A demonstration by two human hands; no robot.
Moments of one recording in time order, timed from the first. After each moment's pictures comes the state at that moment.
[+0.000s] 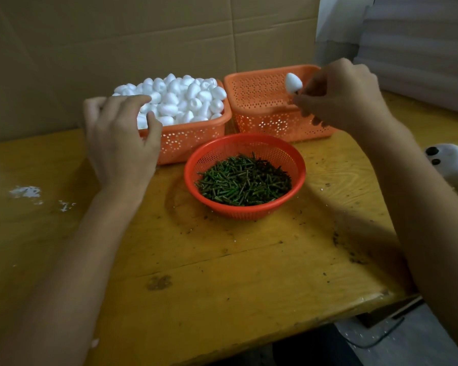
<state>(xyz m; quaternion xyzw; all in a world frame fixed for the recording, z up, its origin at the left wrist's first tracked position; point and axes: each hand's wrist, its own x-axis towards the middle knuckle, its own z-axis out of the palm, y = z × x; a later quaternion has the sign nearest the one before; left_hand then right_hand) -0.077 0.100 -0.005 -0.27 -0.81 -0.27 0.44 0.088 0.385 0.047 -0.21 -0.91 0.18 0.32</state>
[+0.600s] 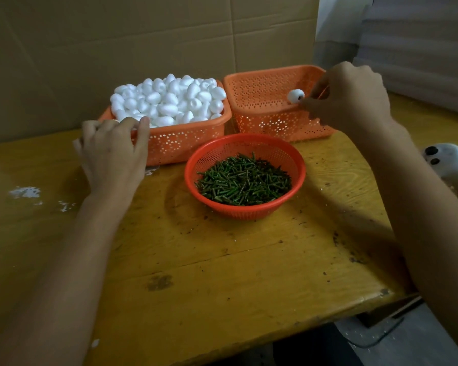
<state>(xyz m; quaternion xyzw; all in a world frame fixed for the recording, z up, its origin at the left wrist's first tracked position) -0.097 0.088 -0.017 -0.19 -0.90 -0.20 0.34 0.091 0.384 0.047 -0.26 -0.91 0.10 0.30</state>
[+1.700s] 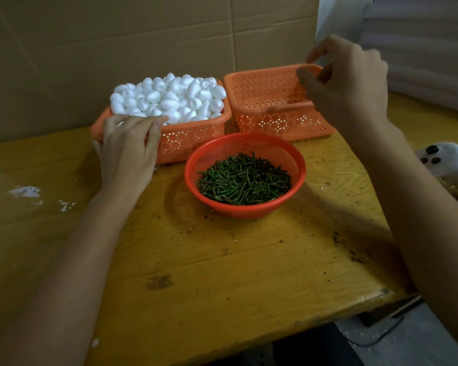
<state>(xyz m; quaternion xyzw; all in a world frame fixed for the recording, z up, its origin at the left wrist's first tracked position) -0.086 0.095 -0.014 -0.30 -0.87 -0.27 0.26 0.087 0.368 0.050 -0.22 -0.85 0.14 0.45</state>
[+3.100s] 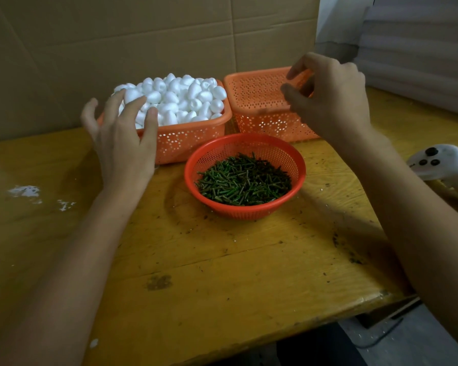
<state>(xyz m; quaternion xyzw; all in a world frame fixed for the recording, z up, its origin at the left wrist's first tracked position) -0.082 0.102 -0.009 -0.23 -0.86 -0.32 0.33 0.081 0.358 0.041 -0.17 -0.88 0.16 0.42</state>
